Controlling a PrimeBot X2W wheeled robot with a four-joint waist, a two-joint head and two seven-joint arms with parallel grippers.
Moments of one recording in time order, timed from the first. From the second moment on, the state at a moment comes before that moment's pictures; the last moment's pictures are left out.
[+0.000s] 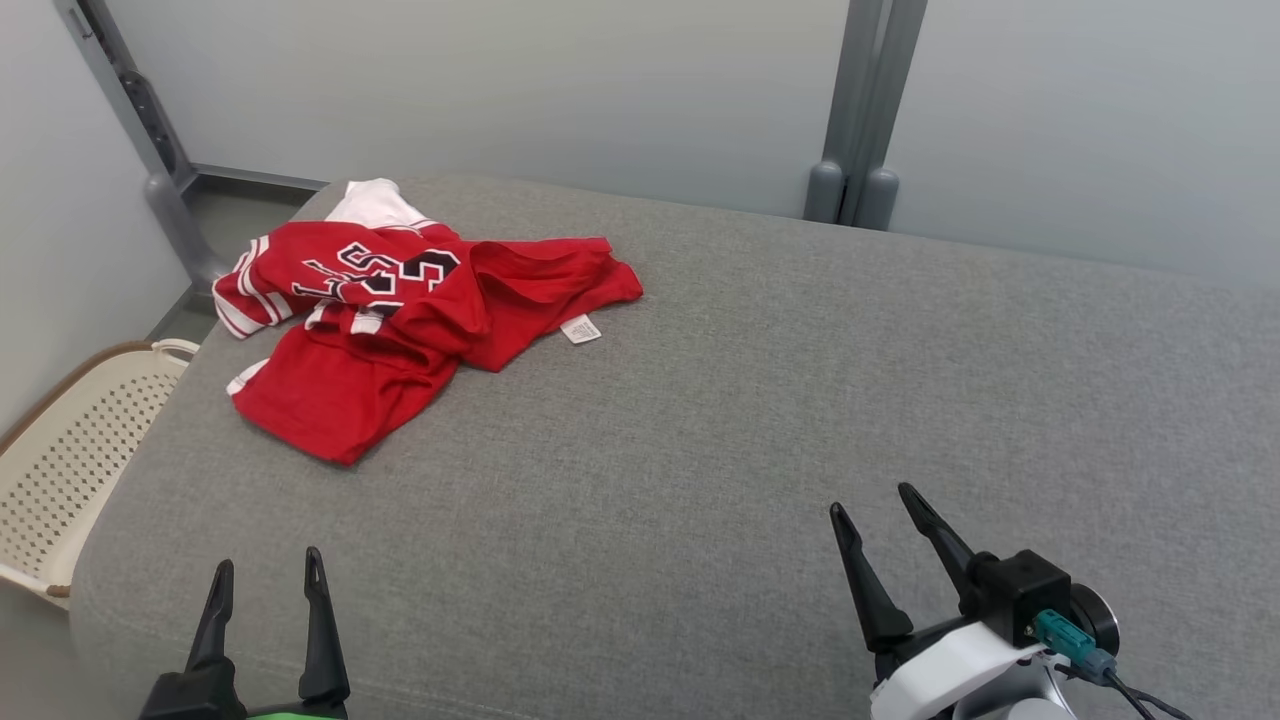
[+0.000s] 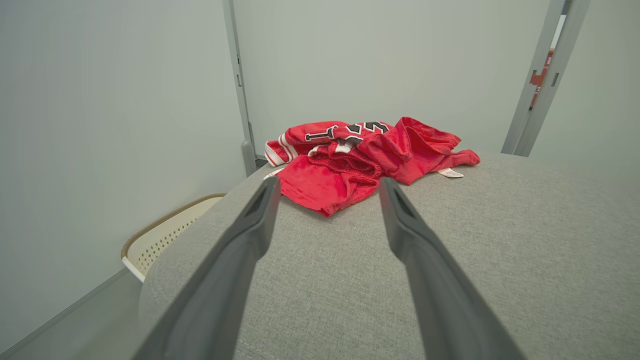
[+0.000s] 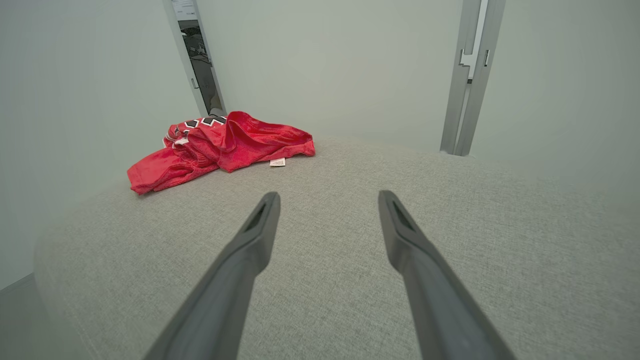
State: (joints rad) left arm 0.12 0.05 0.04 0.12 -0.11 0.00 -0.26; right arm -0.03 -0.05 0.21 0.26 0.14 0.13 -0.26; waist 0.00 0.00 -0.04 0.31
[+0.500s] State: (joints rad) left arm 0.15 0.05 0.07 0.10 -0.13 0.00 -0.26; right arm -0.01 -0.05 0.21 0.26 0.16 0.13 -0.26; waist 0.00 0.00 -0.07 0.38
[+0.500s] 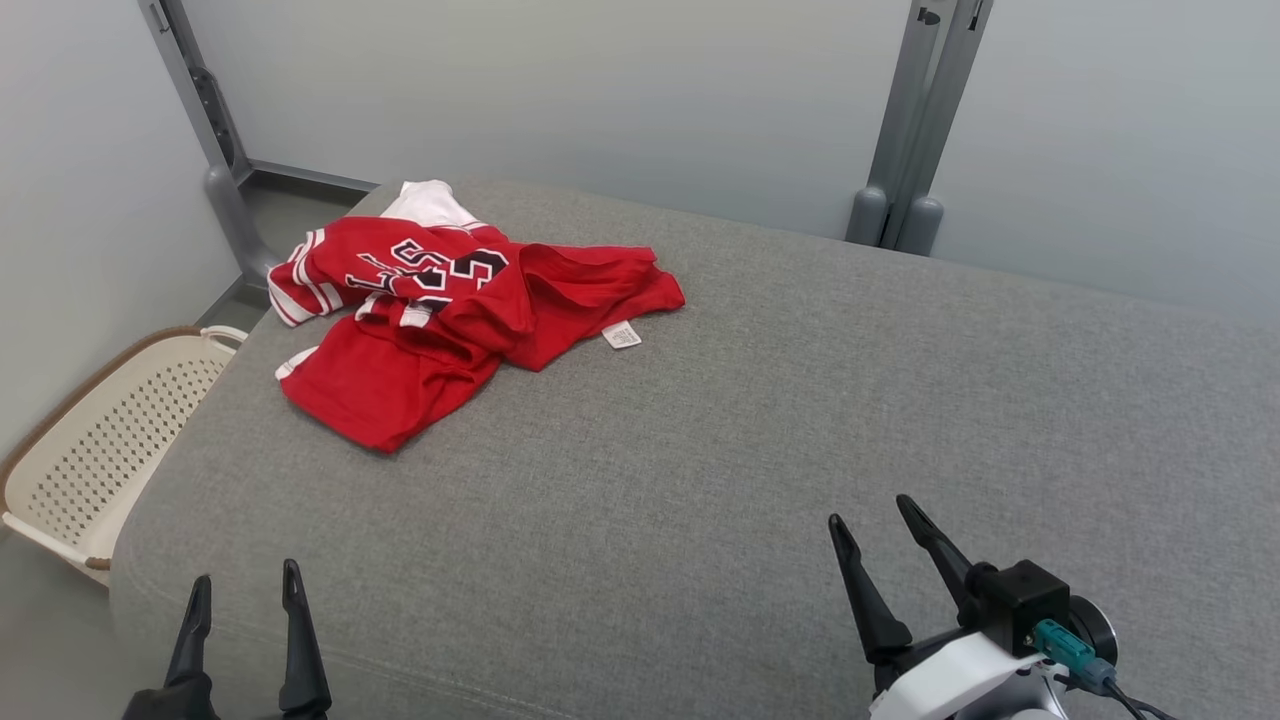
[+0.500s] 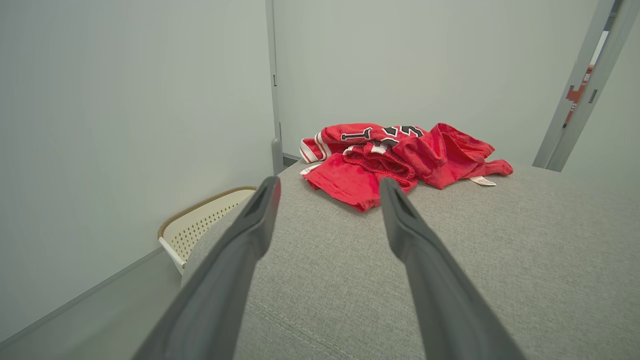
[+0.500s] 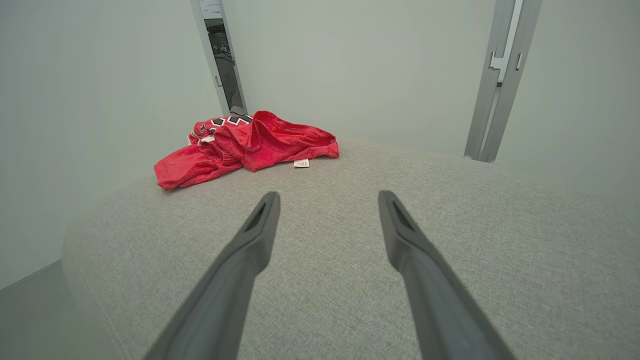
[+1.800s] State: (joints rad) left arm -1.02 0.31 -0.02 0.82 -0.52 -0.13 0.09; right arm -0.17 -0.14 -0.02 0.03 -0.07 0.13 -0.26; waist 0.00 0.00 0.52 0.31
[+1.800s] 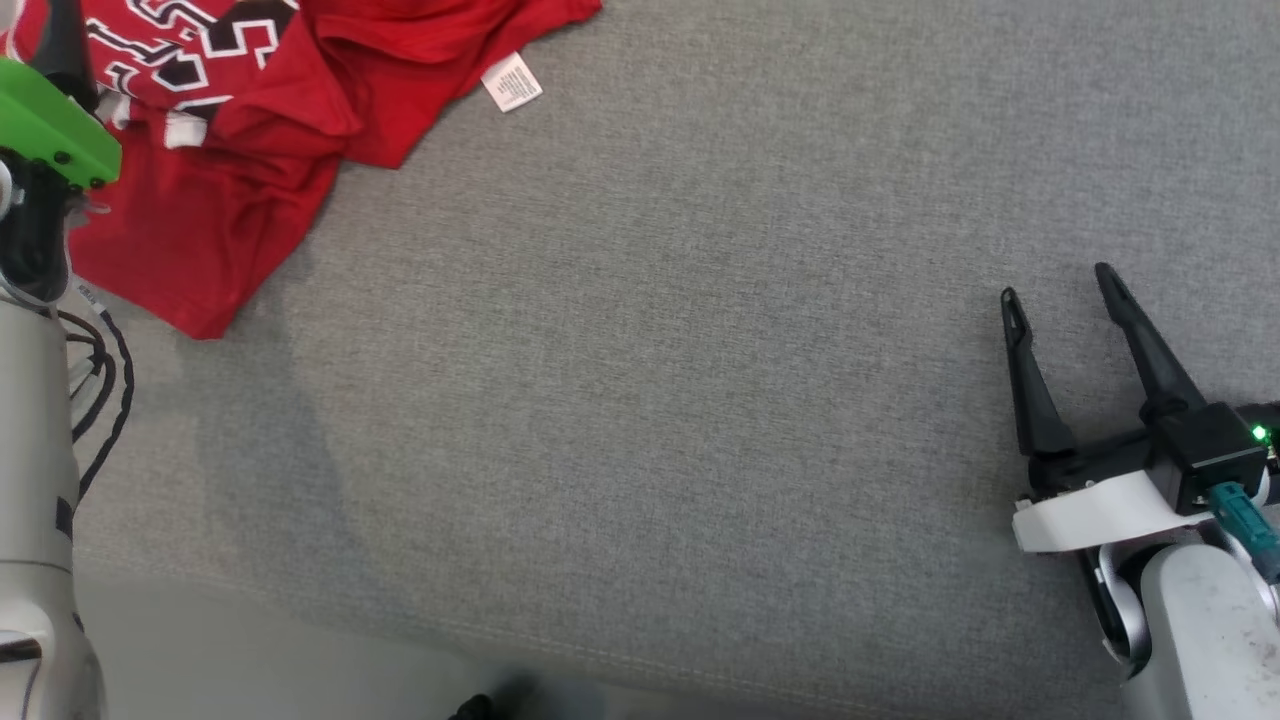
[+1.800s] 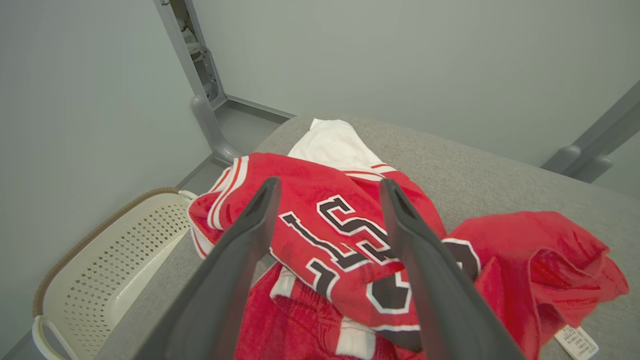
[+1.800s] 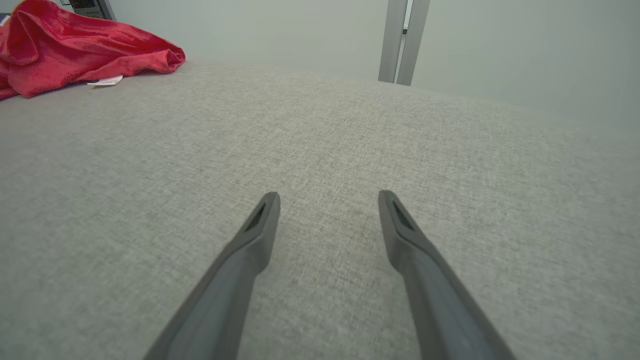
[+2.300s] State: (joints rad) left arm -1.11 0.40 -0.26 0.92 -0.77 -0.13 0.17; right arm -0.23 -0.17 -0.06 -0.15 -0.08 0.13 -0.27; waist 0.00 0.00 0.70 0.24
